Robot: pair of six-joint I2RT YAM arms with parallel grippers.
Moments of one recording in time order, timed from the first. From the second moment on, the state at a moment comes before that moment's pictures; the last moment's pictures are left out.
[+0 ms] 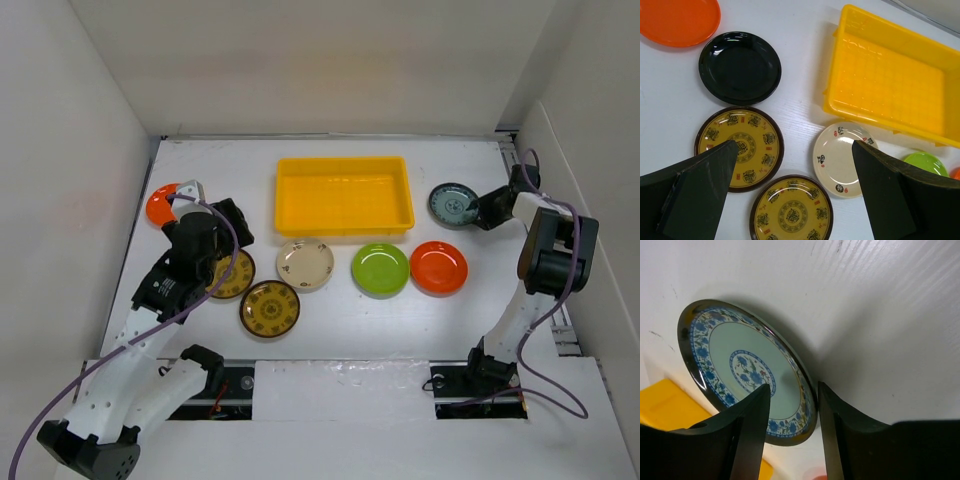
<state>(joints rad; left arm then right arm) -0.42 0.77 0.90 -0.62 -0.44 -0.54 -0.30 1.93 1.25 -0.30 -0.16 0.88</state>
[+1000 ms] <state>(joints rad) -0.42 0.89 0.90 -0.64 -0.48 -0.59 0.00 1.72 1.48 -0.39 -0.13 0.91</state>
